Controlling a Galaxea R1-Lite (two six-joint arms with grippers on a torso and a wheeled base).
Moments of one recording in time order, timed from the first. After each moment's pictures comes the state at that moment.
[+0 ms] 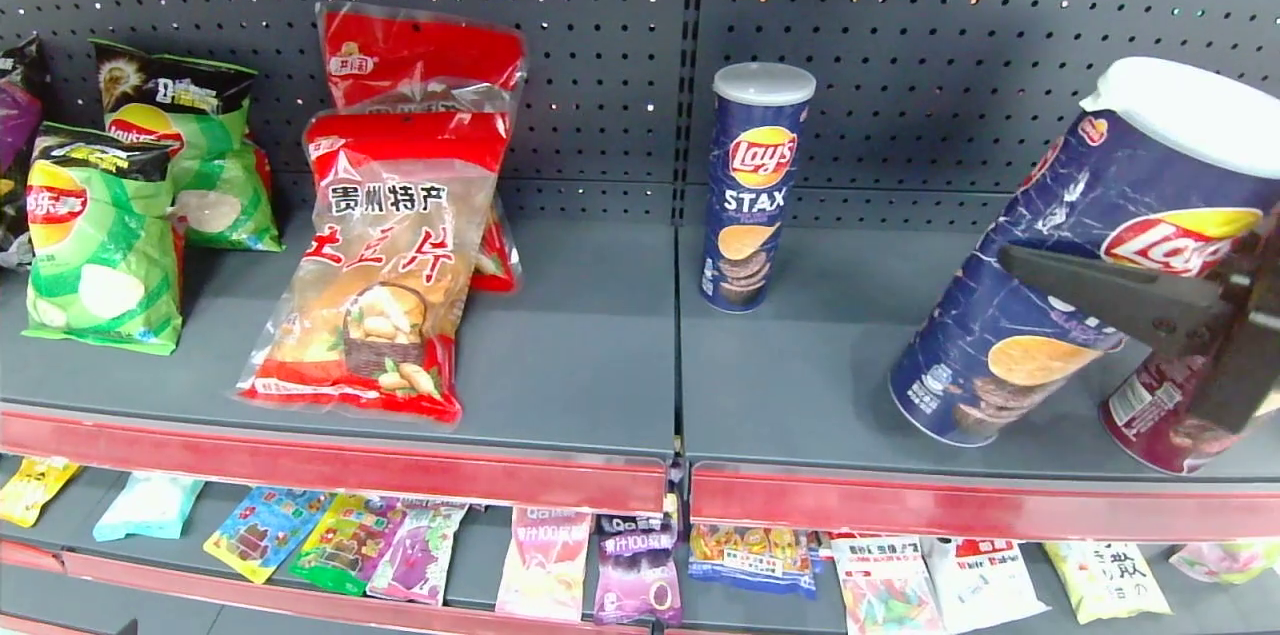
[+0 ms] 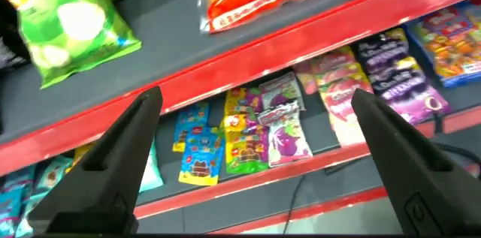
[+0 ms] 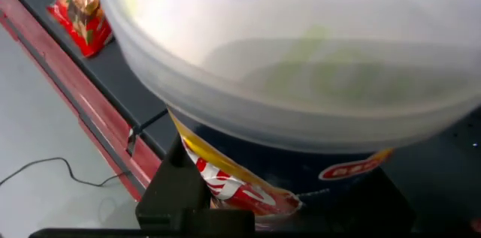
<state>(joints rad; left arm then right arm) -0.21 0.46 -0.30 0.04 0.05 0.38 0.56 1.12 -0.76 -0.30 0.07 -0.19</state>
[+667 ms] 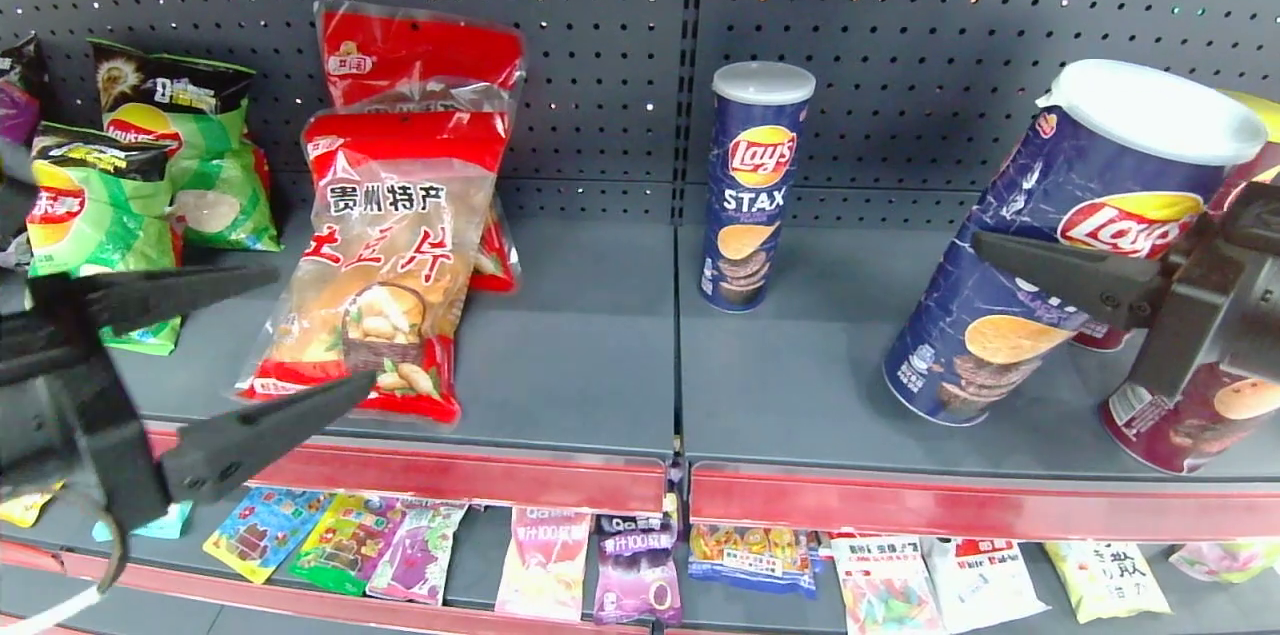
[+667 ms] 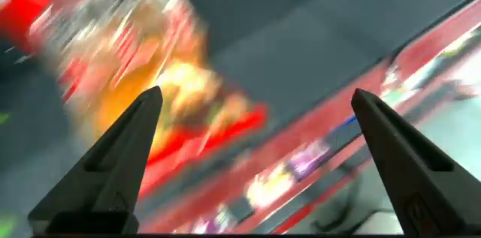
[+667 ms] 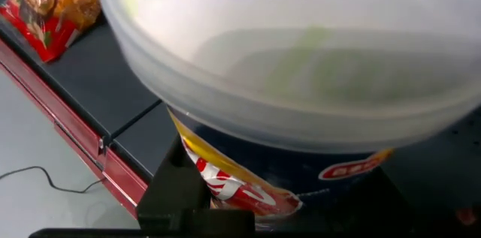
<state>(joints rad) -0.35 1.09 -0.72 -0.14 -0.30 0.23 0.55 1.17 -0.78 -0.31 0.00 -0.19</state>
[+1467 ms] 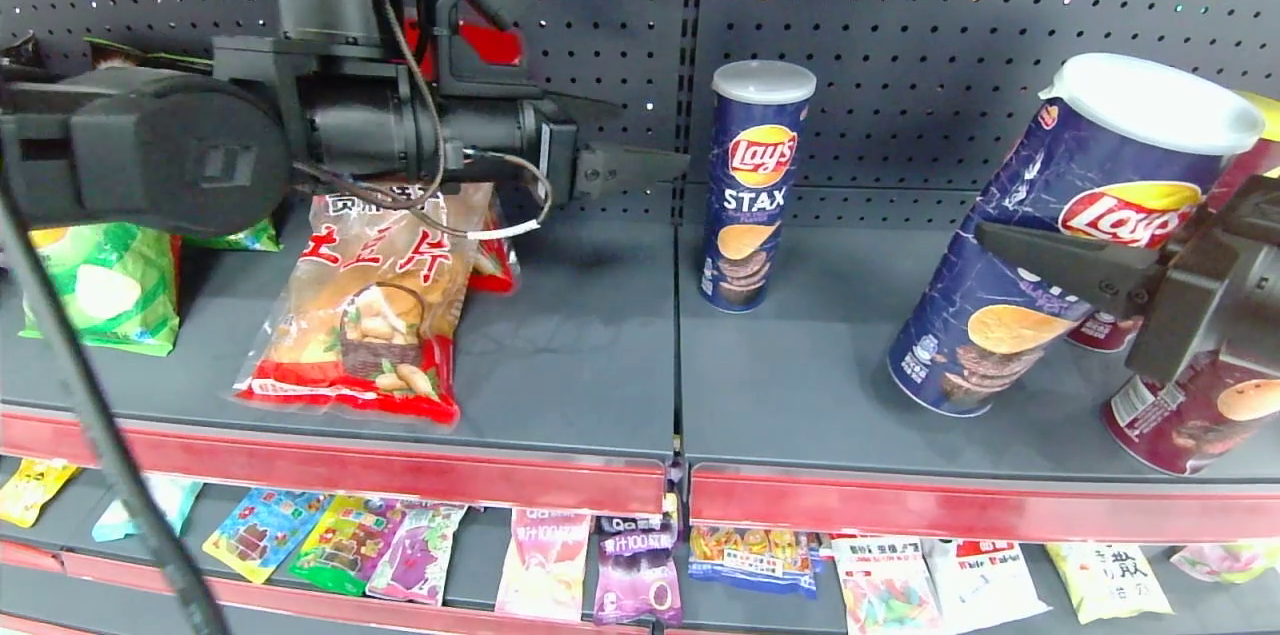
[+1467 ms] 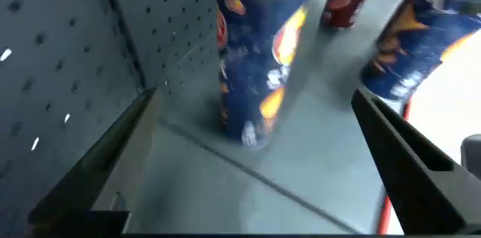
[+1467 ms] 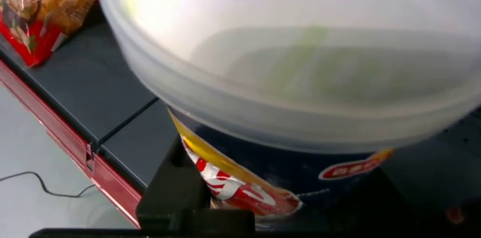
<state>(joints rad) -0.47 1.86 -1.54 -0.16 -0.63 0.18 0.53 1.18 -0.79 -0.31 0.00 -0.19</state>
